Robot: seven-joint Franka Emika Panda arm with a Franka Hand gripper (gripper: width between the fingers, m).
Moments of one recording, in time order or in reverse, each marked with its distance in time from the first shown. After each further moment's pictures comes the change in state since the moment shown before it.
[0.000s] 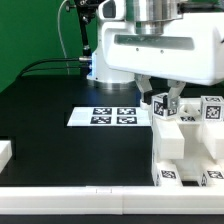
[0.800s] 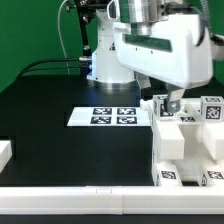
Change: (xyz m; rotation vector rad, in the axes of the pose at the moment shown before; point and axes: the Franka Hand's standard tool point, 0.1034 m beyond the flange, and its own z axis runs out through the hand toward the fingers) arm -0.002 -0.003 -0.004 -0.017 -0.038 0.027
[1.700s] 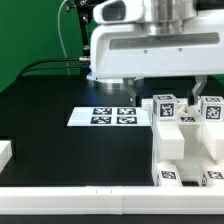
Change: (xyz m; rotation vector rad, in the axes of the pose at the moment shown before) arm -0.012 -0.002 0.006 -0.045 -0.004 -0.983
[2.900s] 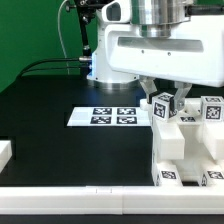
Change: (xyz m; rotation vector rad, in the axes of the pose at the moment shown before) arm 0.001 0.004 0.000 0.018 0.012 0.873
